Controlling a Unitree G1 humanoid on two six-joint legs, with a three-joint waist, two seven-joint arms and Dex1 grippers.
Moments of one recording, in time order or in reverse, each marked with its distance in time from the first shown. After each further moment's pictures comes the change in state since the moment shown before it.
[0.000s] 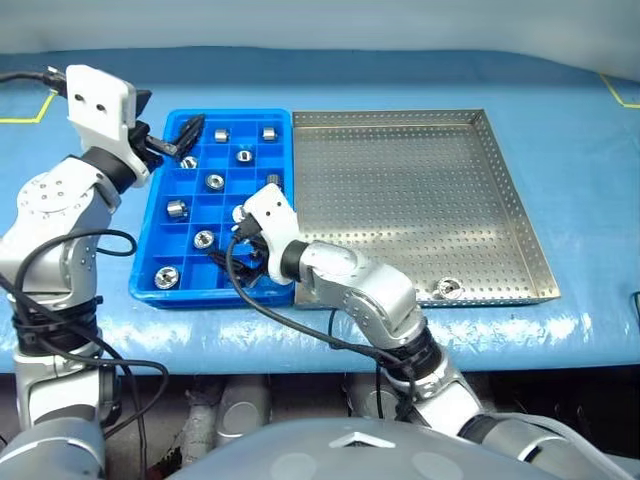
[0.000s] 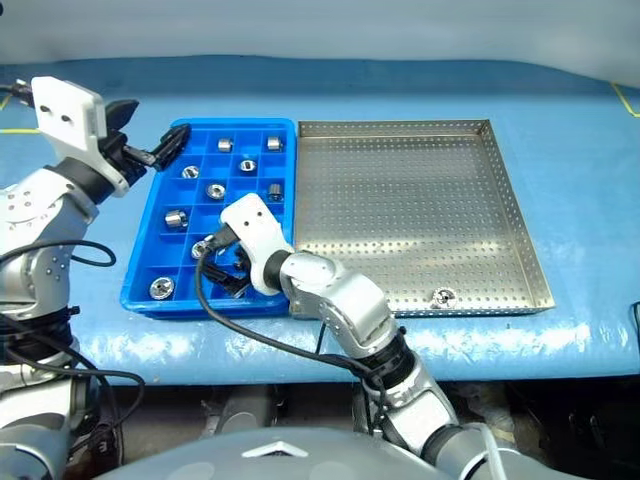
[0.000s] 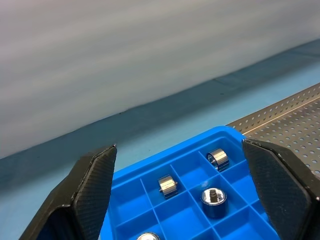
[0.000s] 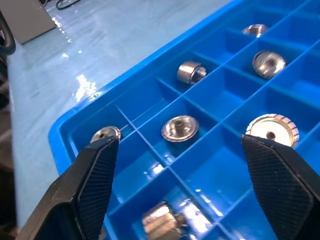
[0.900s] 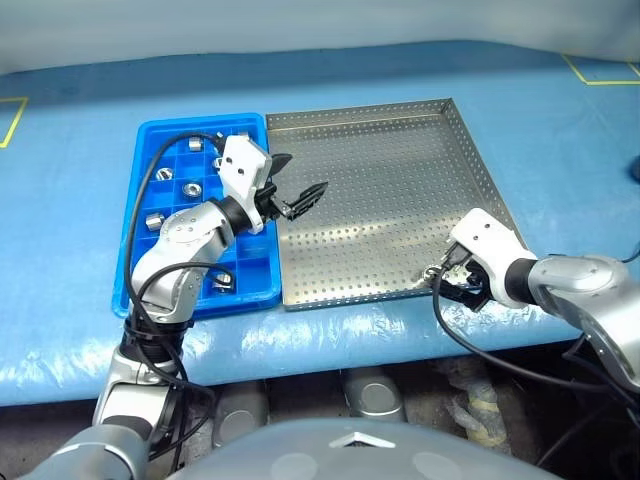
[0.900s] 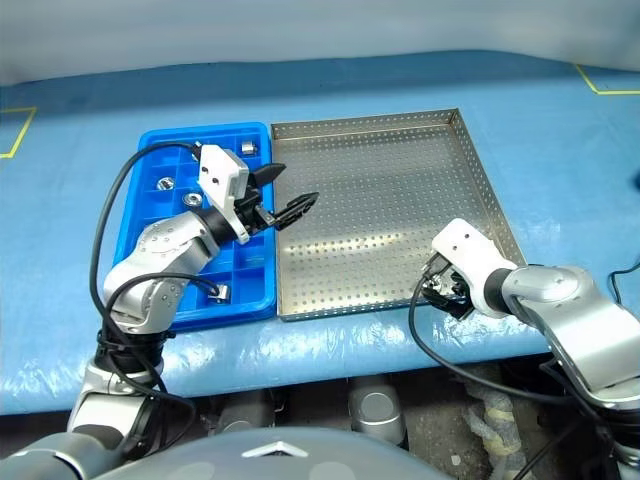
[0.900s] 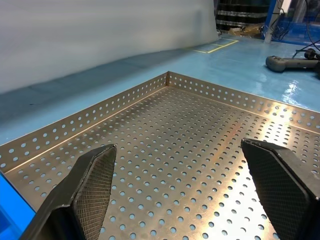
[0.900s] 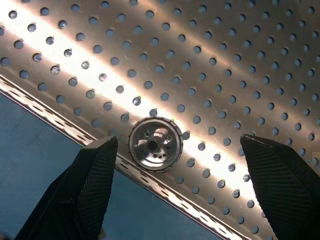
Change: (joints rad) left arm 0.075 -0.275 -0.317 0.025 0.010 -0.105 -0.104; right arm 0.306 -0.923 -0.492 -0.341 0.124 0.401 0.316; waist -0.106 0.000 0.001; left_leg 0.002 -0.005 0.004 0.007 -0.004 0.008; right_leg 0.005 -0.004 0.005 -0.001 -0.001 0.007
